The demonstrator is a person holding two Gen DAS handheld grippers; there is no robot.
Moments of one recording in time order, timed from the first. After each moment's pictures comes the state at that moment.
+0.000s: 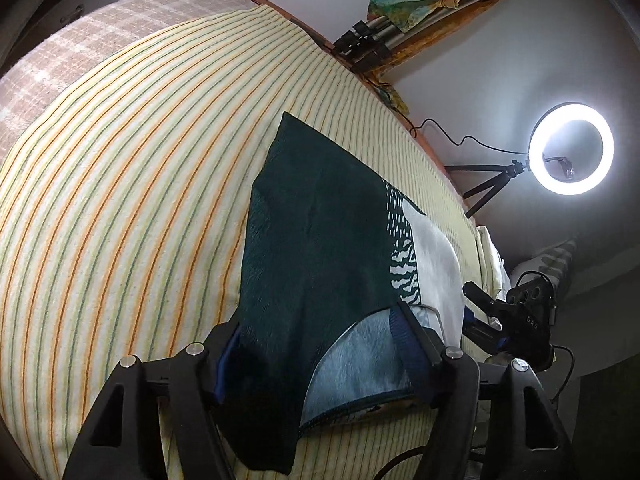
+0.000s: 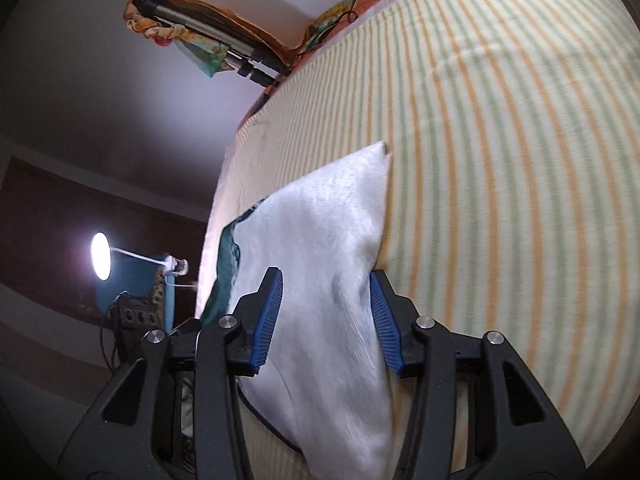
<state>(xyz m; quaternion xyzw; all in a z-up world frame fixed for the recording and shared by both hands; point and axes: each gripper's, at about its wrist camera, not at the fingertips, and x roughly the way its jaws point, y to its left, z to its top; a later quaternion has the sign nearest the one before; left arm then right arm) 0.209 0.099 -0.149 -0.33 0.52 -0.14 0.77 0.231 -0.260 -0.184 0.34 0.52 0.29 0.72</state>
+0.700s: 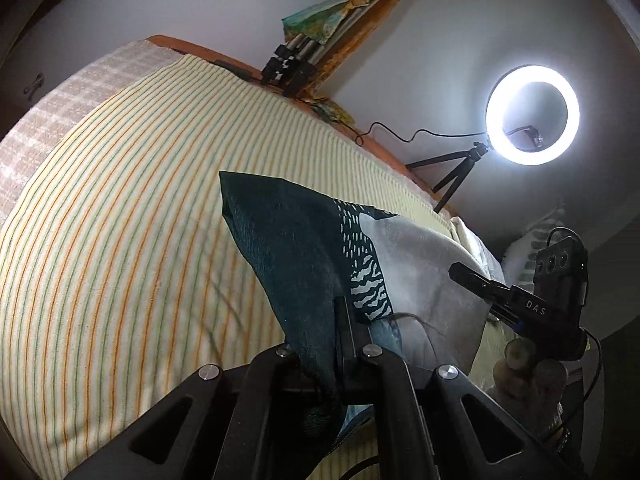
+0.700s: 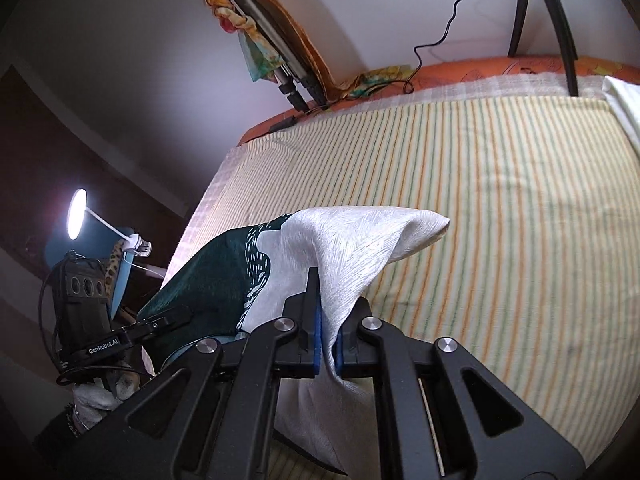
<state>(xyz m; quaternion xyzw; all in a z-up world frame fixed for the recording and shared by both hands) 0.211 0.055 -0.097 -0.26 0.48 -0.18 0.82 0.220 -0.237 -0.096 0.19 0.48 0.27 0.82</state>
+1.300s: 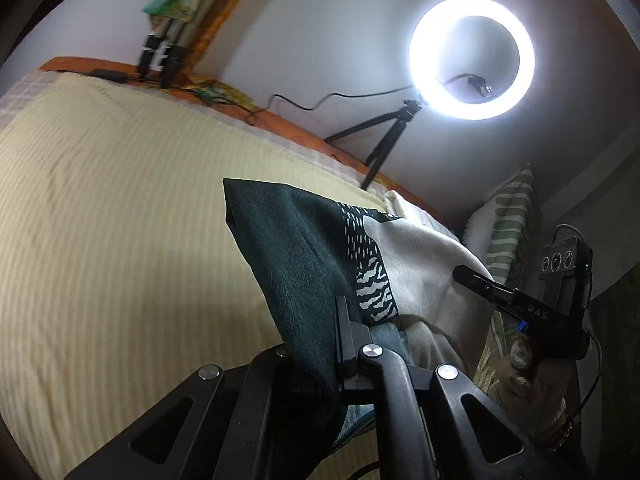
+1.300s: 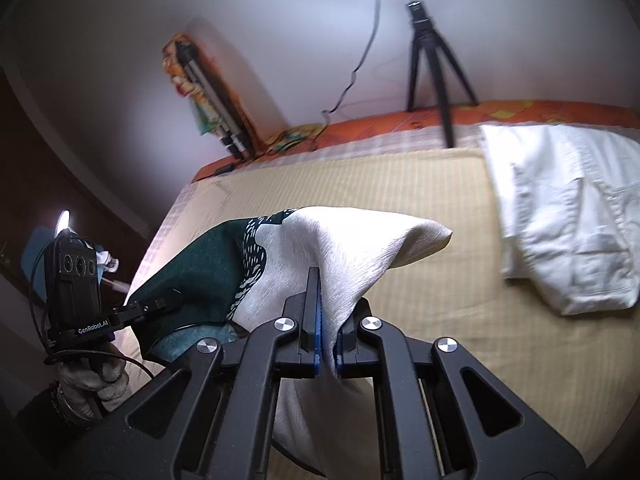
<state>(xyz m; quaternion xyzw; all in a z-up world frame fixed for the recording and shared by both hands) 0.254 -0.085 -0.078 -0.23 0.48 -0.26 0.81 0.191 -0.383 -0.056 0.16 0.44 0.19 0.86</state>
